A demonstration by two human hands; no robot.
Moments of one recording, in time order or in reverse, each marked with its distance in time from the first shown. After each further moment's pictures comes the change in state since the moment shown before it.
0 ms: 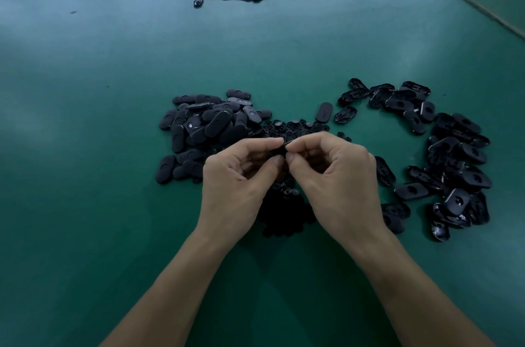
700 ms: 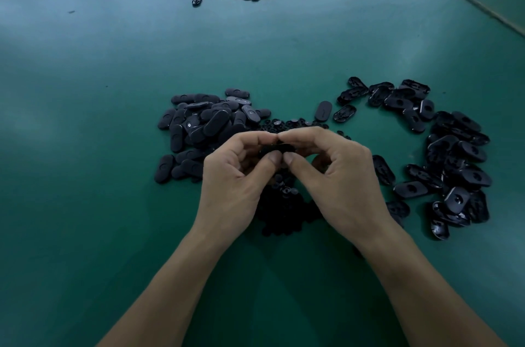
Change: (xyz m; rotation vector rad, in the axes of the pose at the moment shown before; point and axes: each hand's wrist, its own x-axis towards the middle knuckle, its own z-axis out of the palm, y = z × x) left_hand 0.003 -0.002 -0.002 -0.011 -0.016 -0.034; right_hand 0.005 0.004 -0.009 -0.053 -0.119 -0.062
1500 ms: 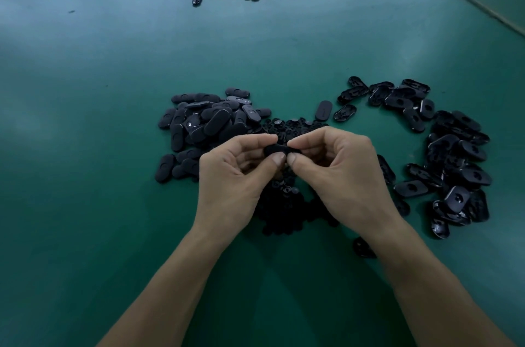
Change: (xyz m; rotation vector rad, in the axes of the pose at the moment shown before) left_hand 0.000 -0.005 -0.001 -0.003 0.052 0.006; right_hand 0.003 0.002 -0.004 0.153 -0.021 0.168
